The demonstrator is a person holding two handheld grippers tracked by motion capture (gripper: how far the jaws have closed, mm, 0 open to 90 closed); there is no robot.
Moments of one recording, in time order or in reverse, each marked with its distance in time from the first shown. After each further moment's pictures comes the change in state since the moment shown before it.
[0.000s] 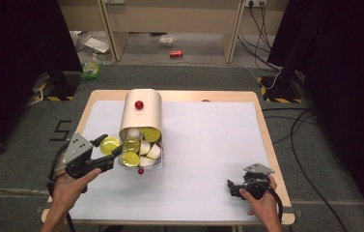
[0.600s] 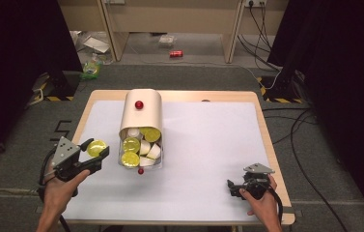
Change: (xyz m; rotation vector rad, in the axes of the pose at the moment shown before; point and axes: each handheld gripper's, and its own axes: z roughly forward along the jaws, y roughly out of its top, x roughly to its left) left arm 0.029 -0.030 -0.006 0.026 0.096 -0.057; right arm 0.000 0.000 0.000 0.001 0.000 0.001
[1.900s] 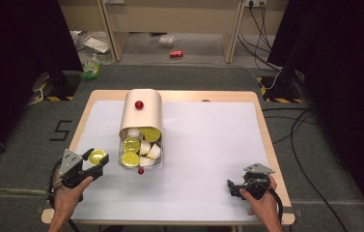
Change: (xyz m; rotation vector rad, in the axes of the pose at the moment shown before) left arm 0.020 -0.067 0.028 -0.004 0.047 -0.063; right arm 0.000 0.000 0.000 0.000 0.000 -0.001
